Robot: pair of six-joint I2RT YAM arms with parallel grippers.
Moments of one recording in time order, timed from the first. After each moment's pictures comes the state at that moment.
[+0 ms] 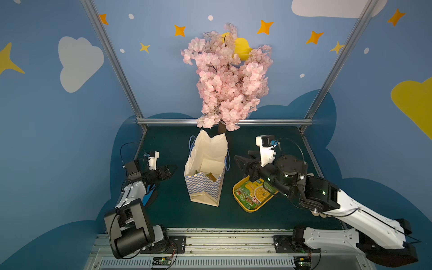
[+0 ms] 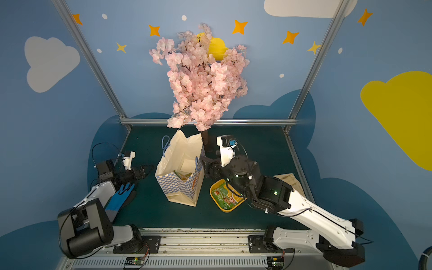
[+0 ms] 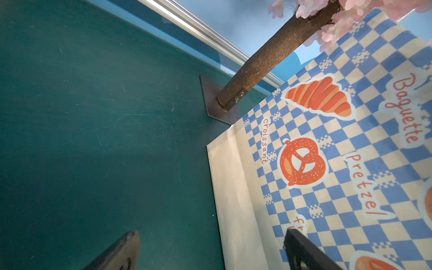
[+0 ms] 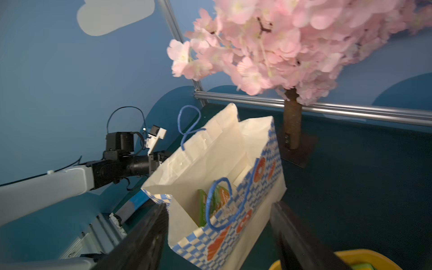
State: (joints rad) left arm 0.46 1.33 0.64 -0.11 1.02 0.02; right arm 1.16 1.02 1.29 -0.55 0.46 0.43
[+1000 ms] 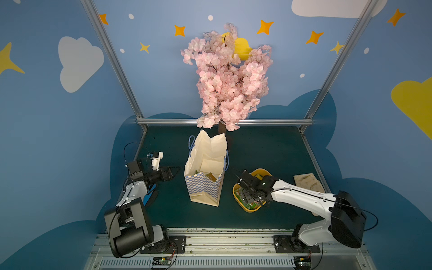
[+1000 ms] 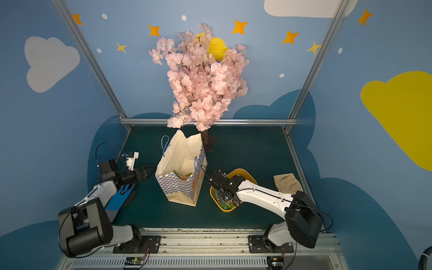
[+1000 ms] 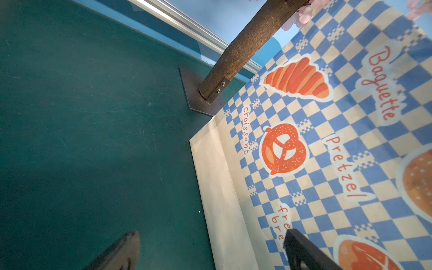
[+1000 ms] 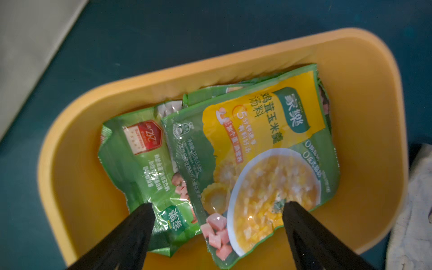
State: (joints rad) left arm 0.43 1.34 0.64 -0.14 1.08 0.09; right arm 0.99 1.46 0.92 -0.82 0.36 0.47
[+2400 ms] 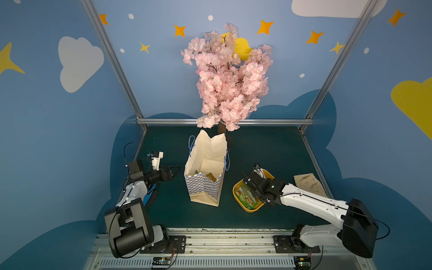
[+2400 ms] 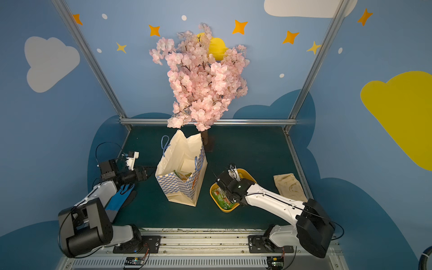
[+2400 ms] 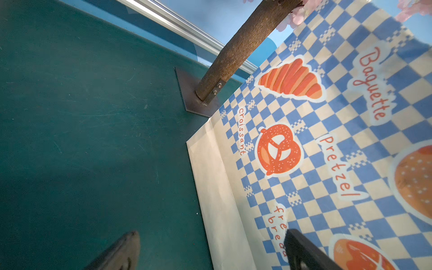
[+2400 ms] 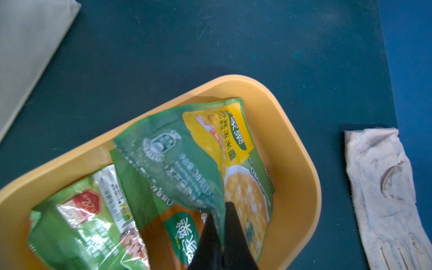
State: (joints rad) left arm 0.42 1.34 0.64 -0.13 1.09 0.09; right arm 0.93 1.27 0.83 -0.71 0.62 0.59
